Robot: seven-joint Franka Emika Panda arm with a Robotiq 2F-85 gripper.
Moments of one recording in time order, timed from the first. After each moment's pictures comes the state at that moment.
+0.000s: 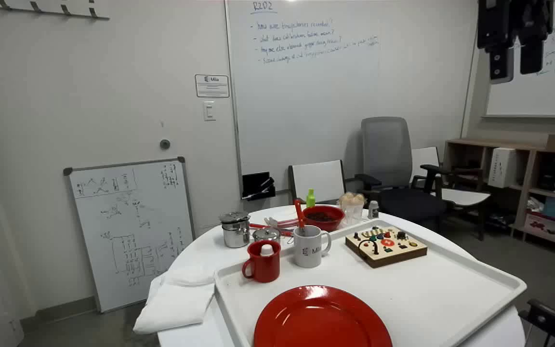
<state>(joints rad) 0.05 -0.75 0.21 -2.67 -0.03 1.83 0.18</state>
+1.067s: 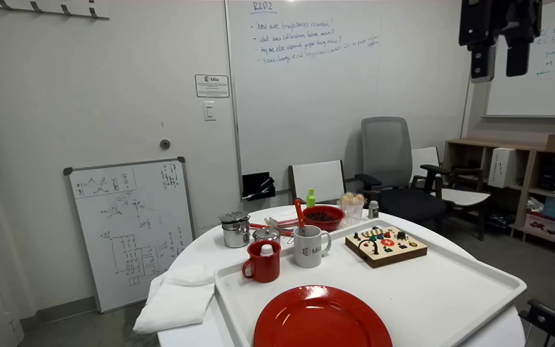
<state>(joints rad) 0.08 -0.73 0.21 -2.66 0.02 1.87 0.22</state>
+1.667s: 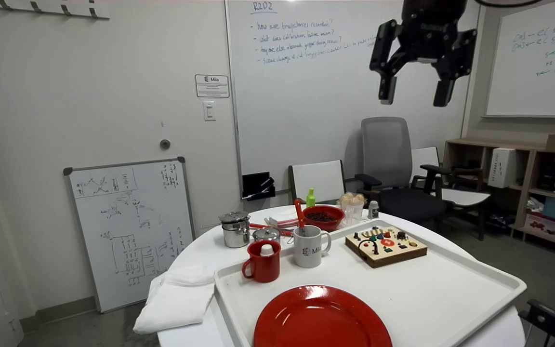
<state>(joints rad) 0.06 -0.53 0.26 -2.63 0.15 2.22 0.51</state>
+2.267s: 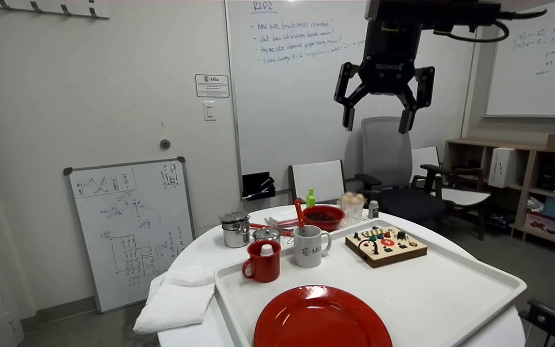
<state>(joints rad) 0.03 -0.31 0.32 -2.57 0.09 2.41 0.78</state>
